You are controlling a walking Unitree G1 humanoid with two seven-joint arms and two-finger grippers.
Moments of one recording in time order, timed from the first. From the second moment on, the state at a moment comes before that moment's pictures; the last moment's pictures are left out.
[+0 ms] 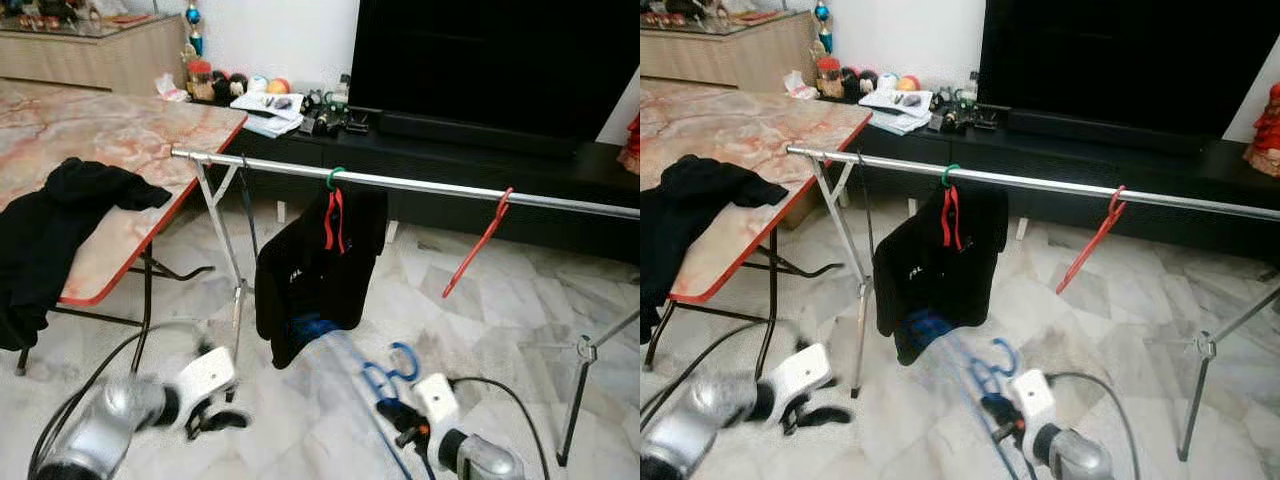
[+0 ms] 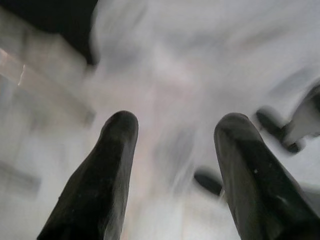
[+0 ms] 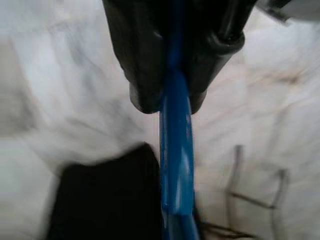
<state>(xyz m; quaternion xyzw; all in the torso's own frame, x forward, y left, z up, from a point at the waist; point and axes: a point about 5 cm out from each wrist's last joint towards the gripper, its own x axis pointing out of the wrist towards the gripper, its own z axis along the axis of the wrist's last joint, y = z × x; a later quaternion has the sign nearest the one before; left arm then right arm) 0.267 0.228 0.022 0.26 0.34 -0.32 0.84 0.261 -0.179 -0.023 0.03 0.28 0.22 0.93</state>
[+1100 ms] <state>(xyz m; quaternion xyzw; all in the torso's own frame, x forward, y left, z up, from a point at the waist) 0.150 0.242 -0.087 0.07 0.52 0.00 0.85 0.268 -0.155 -0.027 0.08 0.28 0.04 0.96</state>
